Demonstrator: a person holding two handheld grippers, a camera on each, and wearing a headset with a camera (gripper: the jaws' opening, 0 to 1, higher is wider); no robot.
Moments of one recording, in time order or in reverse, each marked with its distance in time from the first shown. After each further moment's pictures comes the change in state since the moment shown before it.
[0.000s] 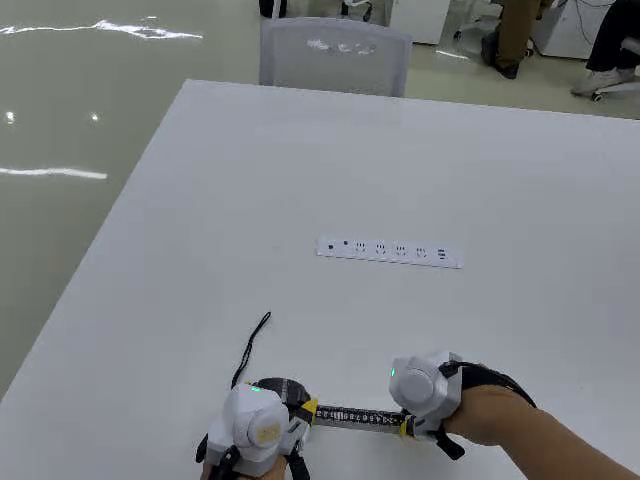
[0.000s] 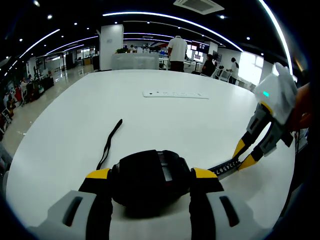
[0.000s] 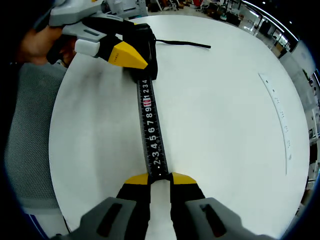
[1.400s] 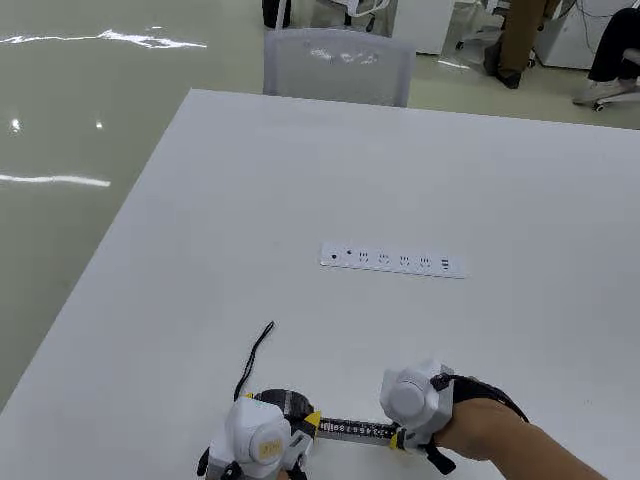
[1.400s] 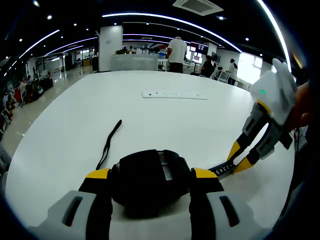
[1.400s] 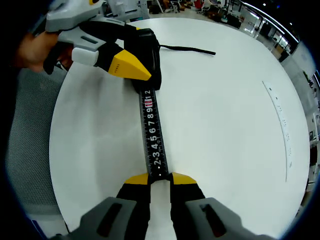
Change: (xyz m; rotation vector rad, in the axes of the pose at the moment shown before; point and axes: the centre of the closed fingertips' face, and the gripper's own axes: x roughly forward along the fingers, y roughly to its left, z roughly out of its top) left arm 0.001 0.000 -0.001 0.005 -0.011 -0.013; right arm 0.004 0.006 0.020 -0.010 -0.020 0.000
